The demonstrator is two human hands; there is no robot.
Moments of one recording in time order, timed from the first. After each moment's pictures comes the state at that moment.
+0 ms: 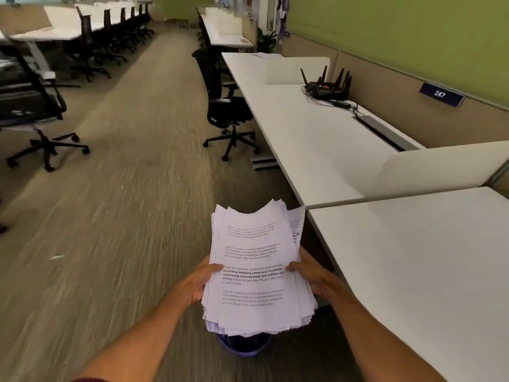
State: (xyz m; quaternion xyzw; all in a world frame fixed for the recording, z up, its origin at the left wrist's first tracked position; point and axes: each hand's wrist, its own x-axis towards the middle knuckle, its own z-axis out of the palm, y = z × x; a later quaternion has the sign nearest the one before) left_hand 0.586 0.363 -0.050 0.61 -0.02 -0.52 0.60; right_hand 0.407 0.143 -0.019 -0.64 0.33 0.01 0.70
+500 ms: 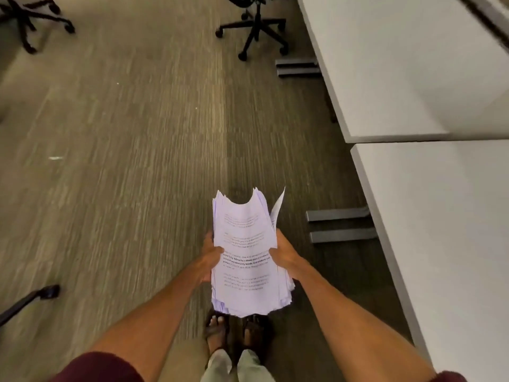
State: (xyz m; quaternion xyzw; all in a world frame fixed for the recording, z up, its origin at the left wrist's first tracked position) left_hand 0.561 0.335 -0.214 0.72 0.14 -0.47 0.50; right_hand 0.464 0.170 -0.203 -0.70 0.35 0.18 0.59
